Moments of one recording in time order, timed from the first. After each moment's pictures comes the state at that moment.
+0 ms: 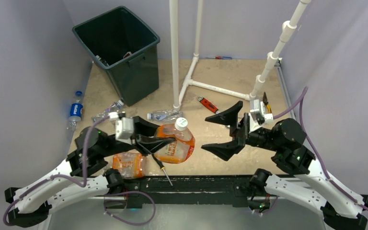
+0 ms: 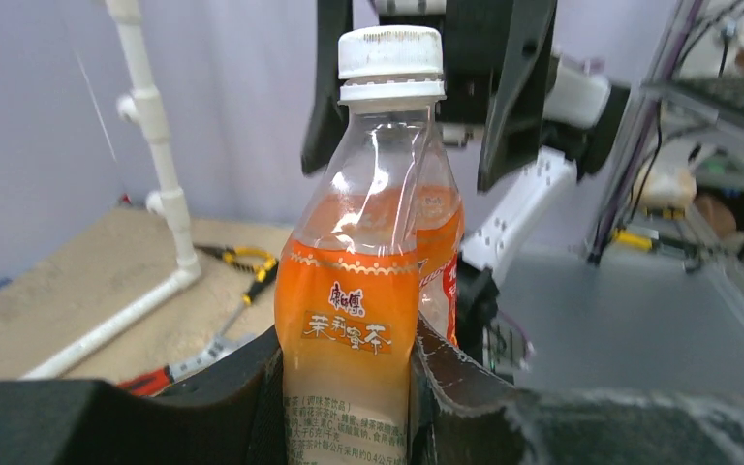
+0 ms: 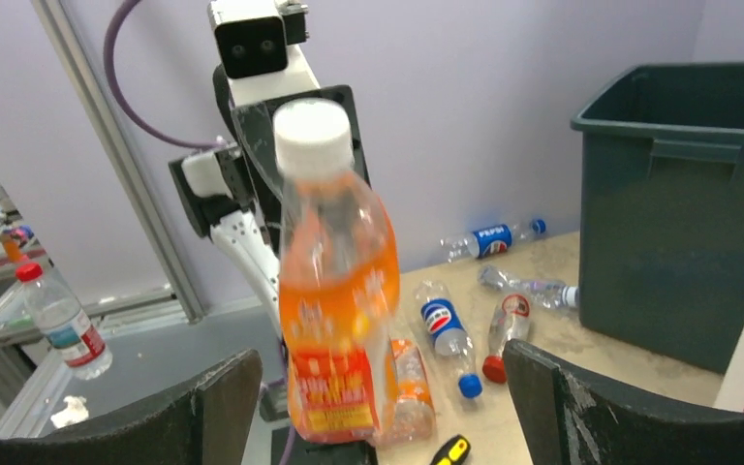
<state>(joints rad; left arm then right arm) -1.03 0.63 0.86 -0.04 0.35 -0.10 0.91 0.67 0.99 -0.13 -0.44 0.21</state>
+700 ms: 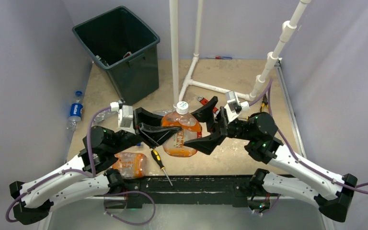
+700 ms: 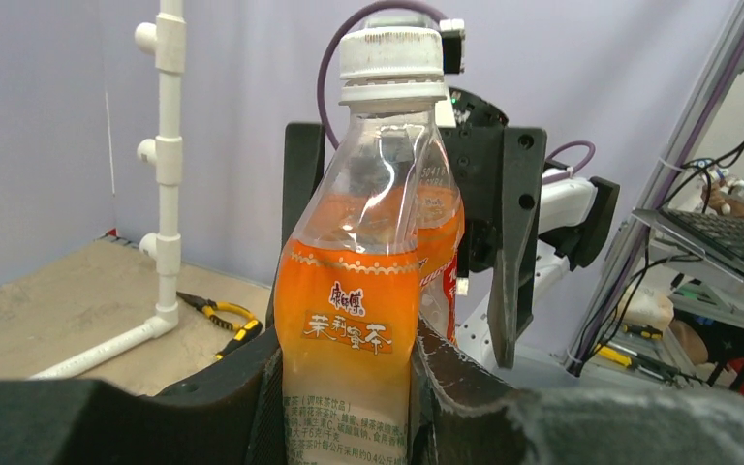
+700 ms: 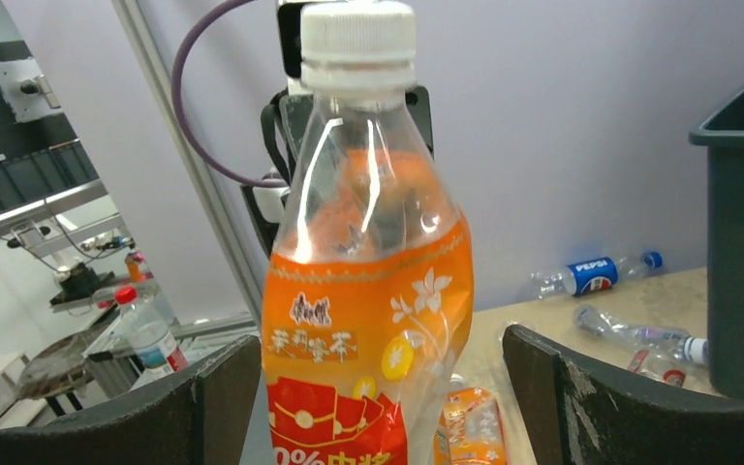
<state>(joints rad) -1.03 0.66 0.77 0.30 0.21 -0.31 0.92 0.84 0.81 0.45 -0.57 0.45</state>
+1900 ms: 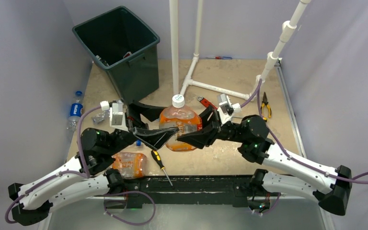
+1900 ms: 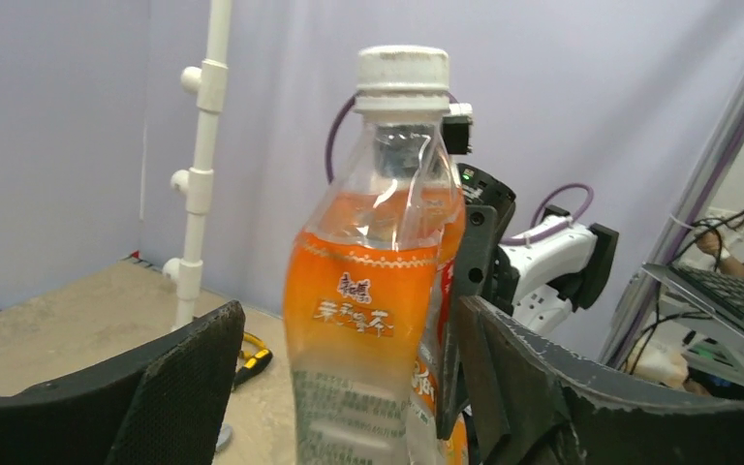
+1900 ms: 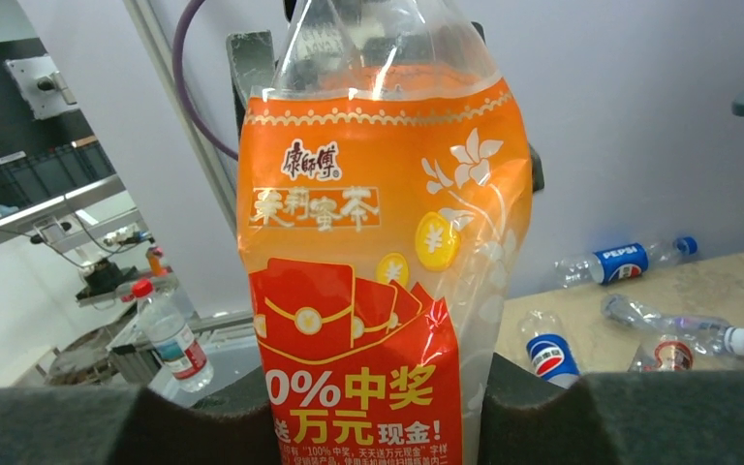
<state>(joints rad) -1.03 0.64 0.76 0.36 0.13 -0.35 0.99 0.93 0.77 0.61 -0.52 0.50</state>
